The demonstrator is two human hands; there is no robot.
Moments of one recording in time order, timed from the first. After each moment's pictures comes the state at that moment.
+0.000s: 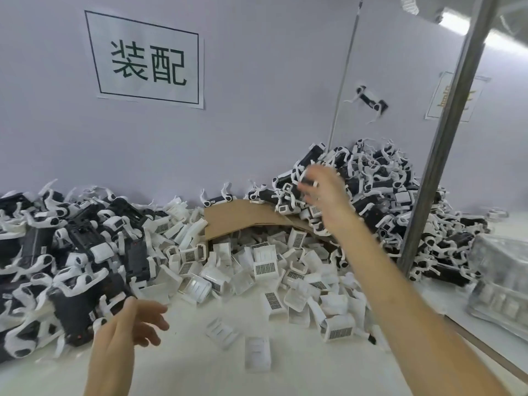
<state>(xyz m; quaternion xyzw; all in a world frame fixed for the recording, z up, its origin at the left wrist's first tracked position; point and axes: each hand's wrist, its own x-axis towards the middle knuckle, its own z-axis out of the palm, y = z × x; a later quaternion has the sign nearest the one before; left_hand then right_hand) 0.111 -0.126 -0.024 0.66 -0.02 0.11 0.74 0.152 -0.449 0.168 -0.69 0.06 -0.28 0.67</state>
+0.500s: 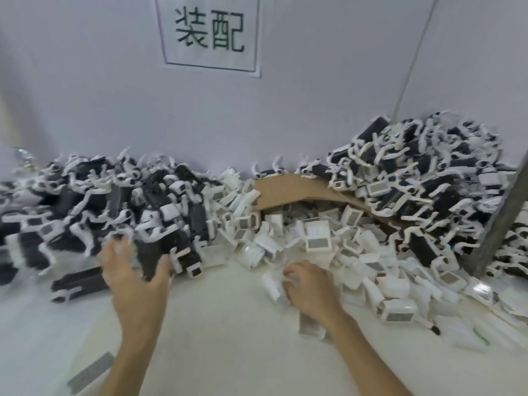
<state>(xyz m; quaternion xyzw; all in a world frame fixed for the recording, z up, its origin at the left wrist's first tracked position) 0.102 -0.085 -0.023 0.77 0.14 0.35 0.51 0.127 -0.359 -0.044 -0.97 -0.02 -0.11 0.20</state>
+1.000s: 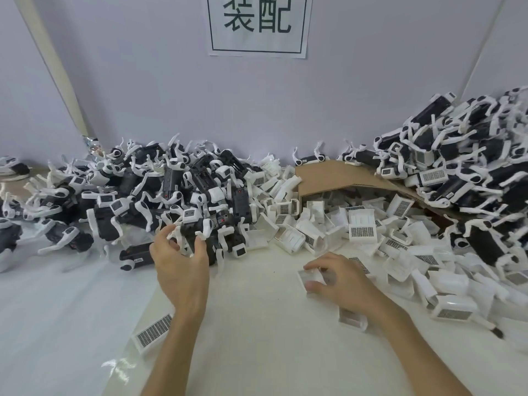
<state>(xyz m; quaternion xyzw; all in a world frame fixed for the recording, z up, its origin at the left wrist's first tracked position) 0.100 -0.073 -0.027 0.72 0.21 0.39 0.53 0.119 -0.347 -0.034 -0.96 -0.13 -0.02 0.26</state>
